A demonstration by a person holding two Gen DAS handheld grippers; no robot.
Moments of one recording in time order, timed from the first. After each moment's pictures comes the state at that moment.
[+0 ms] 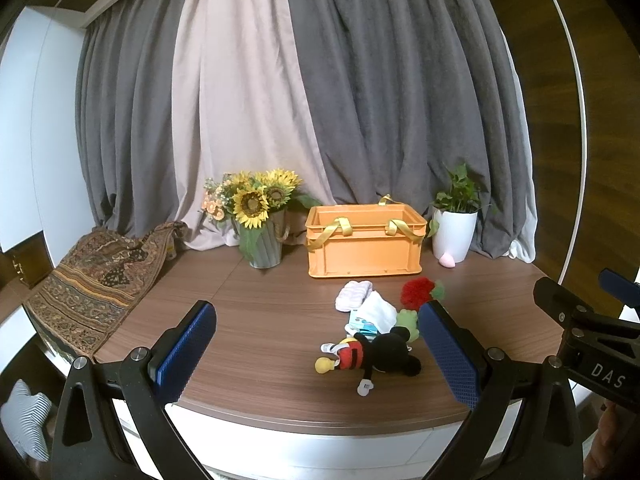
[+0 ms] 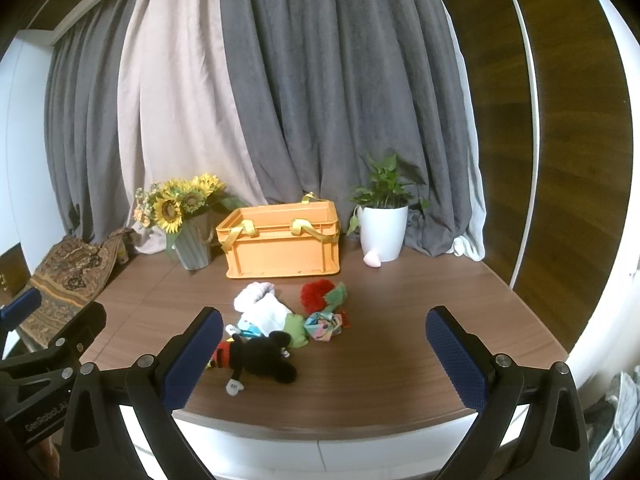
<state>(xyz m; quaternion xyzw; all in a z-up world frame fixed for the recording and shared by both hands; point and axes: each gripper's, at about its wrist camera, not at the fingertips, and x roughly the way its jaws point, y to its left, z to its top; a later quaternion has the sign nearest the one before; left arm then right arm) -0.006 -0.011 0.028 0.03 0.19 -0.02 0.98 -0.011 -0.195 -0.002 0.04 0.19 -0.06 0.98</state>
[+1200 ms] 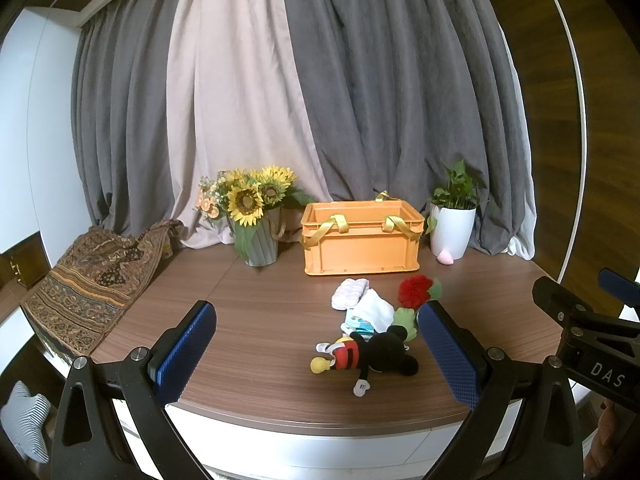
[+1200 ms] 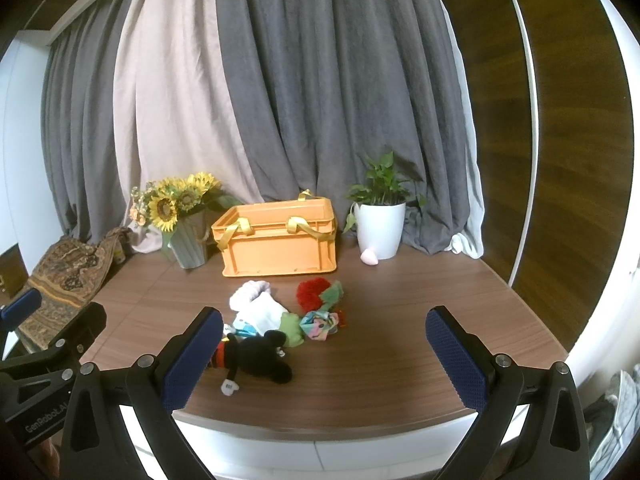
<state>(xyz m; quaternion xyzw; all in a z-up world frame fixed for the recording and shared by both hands) -0.012 -0.015 0.014 0.03 0.18 -0.02 0.98 -0.012 -0.194 -0.004 0.04 0.19 -0.06 0.98</state>
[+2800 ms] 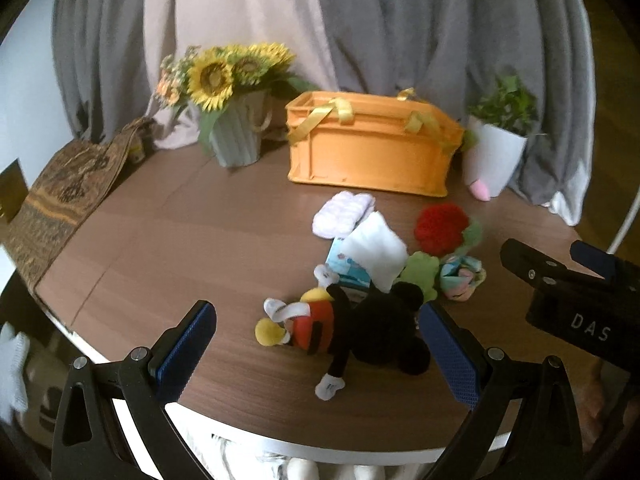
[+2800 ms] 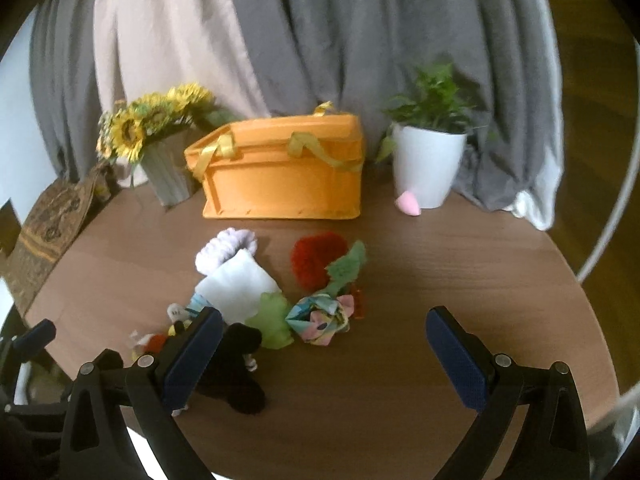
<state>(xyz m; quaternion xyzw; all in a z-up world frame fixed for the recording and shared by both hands) 0.136 -0.060 -0.094 -0.02 0.36 0.02 0.93 0.179 -0.230 -0.086 0.01 0.34 0.02 0.94</state>
